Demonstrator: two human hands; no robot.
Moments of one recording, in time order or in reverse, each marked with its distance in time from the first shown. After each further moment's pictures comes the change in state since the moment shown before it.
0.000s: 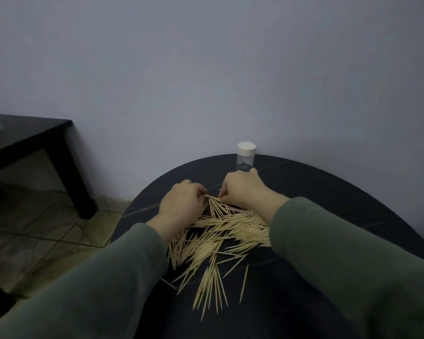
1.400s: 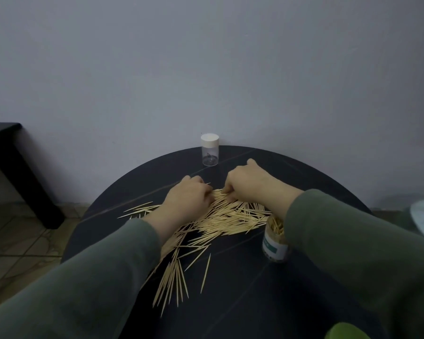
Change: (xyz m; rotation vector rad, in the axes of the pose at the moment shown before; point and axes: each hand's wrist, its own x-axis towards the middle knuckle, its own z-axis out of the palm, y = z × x) left_hand 0.012 0.068 0.028 0.214 -0.189 0.293; right_hand -0.052 0.065 -0.019 -0.246 -0.157 -0.081
